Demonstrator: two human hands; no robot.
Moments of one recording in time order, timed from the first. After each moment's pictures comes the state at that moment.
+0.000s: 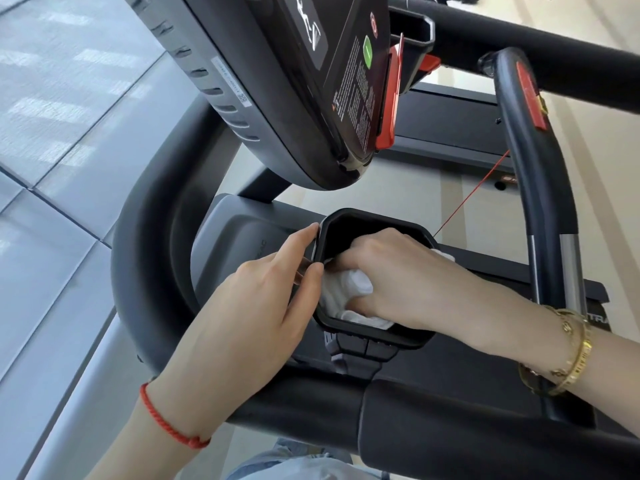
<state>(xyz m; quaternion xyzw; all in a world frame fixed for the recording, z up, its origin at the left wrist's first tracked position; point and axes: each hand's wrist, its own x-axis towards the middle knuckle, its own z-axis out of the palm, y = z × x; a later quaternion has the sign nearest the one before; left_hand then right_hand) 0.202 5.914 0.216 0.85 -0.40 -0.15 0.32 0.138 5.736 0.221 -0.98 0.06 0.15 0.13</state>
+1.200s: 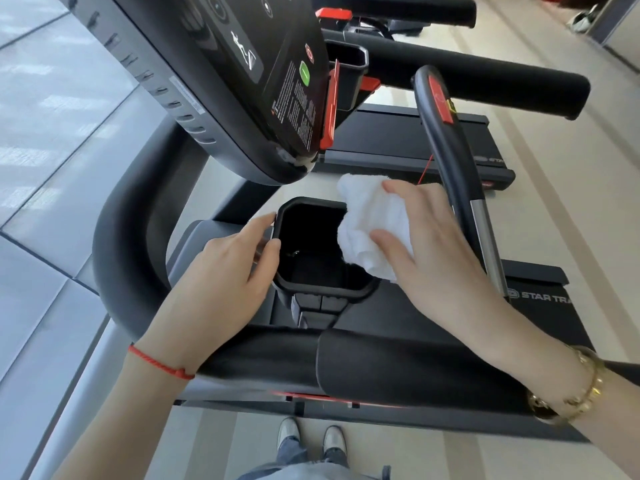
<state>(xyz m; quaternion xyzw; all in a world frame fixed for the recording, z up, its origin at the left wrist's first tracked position) 0.206 5.910 0.207 0.85 -0.42 -0.07 0.33 0.051 5.734 0.225 -0.92 0.26 -0.19 0.22</state>
